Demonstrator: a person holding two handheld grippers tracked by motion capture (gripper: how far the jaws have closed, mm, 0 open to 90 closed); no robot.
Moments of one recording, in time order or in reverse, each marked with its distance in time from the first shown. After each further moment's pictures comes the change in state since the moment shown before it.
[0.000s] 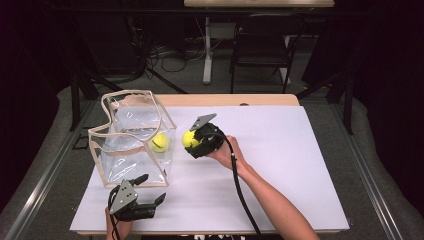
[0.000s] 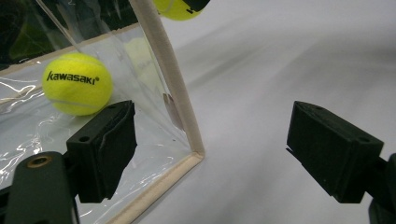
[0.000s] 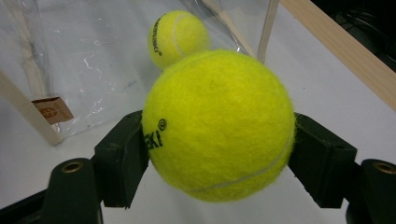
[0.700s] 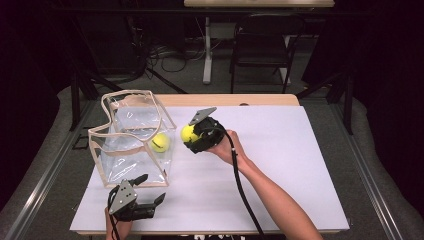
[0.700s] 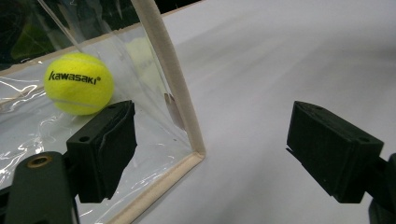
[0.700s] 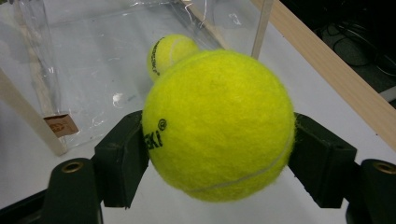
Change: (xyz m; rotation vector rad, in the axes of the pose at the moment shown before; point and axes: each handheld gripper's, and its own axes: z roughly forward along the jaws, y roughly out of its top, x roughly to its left) left arm 0.000 0.000 -0.001 -0.001 -0.001 0.001; right arm -0.003 0.018 -0.015 -0.019 -0.011 -0.024
